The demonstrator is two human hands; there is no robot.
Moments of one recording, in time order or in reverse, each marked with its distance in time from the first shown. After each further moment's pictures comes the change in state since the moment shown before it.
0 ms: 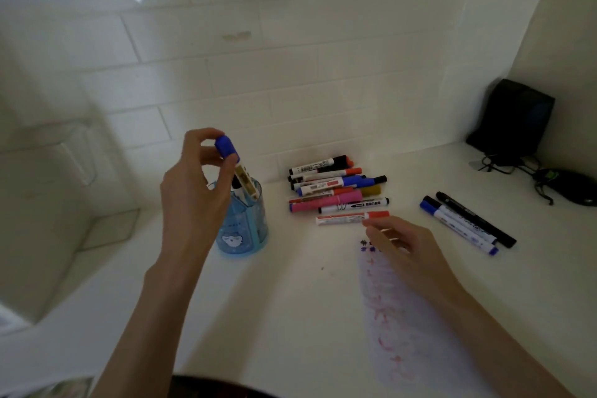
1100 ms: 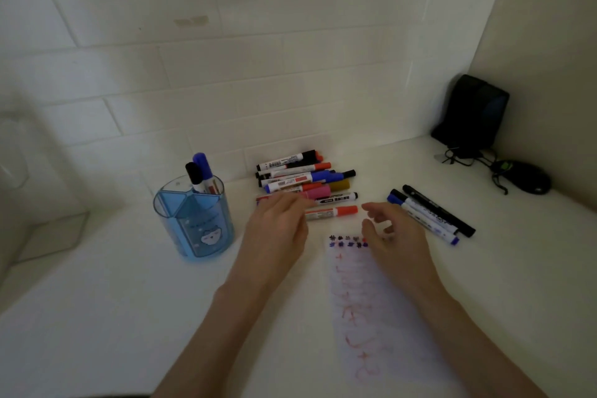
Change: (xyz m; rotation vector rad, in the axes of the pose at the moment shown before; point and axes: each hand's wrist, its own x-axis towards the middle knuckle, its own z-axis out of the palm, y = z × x) left_hand -0.072 0.026 0.114 0.146 -0.425 0.374; right_hand 0.003 0.021 -0.016 -0.313 0.271 0.001
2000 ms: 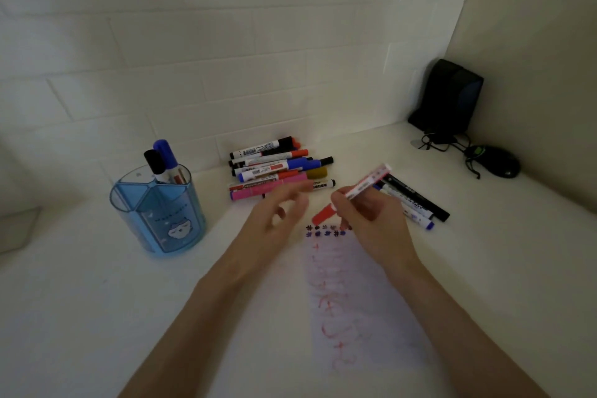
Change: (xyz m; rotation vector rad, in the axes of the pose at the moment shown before) left_hand 0.008 0.008 0.018 -0.735 -0.260 -0.234; right_hand 0.005 -0.019 -0.009 0.369 -0.076 0.089
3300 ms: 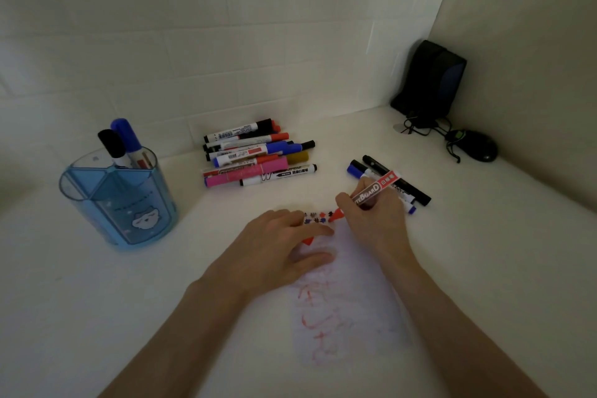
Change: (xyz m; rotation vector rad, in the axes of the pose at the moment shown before) left_hand -0.009 -0.017 0.038 0.710 -0.212 0.342; right_hand 0.002 0.029 -0.014 -0.204 0.218 0.079
